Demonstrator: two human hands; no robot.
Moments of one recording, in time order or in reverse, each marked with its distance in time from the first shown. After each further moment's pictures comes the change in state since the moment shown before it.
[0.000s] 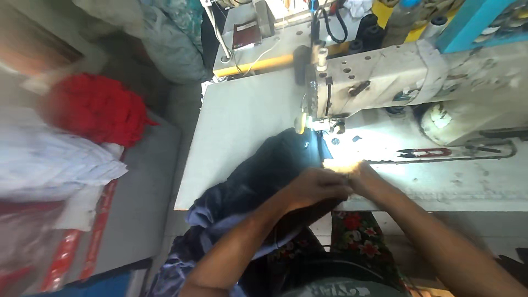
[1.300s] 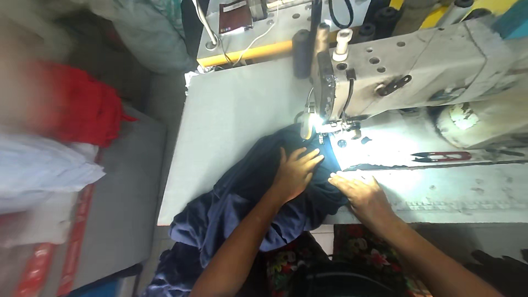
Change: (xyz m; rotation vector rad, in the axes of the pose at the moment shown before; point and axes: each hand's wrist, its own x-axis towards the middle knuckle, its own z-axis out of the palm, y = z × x) left_hand 0.007 -0.120 -0.010 0.652 0.276 0.025; right_hand -0.025 -0.019 0.044 -0.272 0.104 0.231
